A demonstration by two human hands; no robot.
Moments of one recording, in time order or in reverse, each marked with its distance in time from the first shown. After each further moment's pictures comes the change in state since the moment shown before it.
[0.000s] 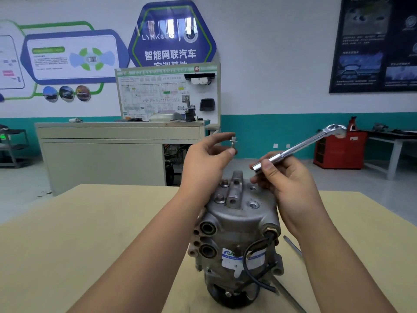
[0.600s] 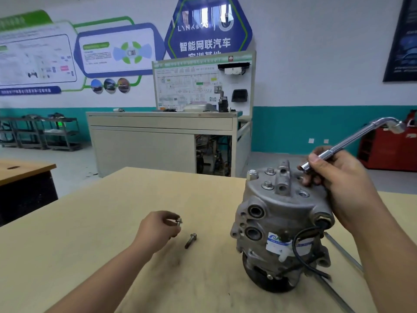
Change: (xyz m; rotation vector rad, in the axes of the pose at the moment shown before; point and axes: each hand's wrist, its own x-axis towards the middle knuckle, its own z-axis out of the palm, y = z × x) left_hand -0.084 -0.120 -0.166 0.548 0.120 -0.601; right_hand 0.001 0.005 -0.001 -0.059 -0.070 0.016
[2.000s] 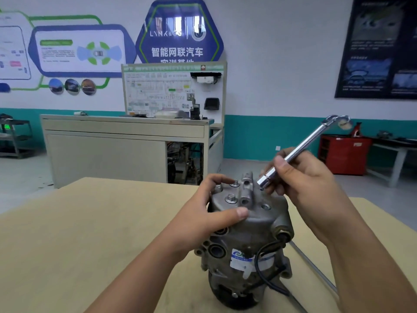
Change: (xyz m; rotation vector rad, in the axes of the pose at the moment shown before) left_hand -0.057 0.126 0.057 -0.506 -0.544 0.569; right_hand -0.011 -0.032 0.004 -0.118 -0.094 -0.027
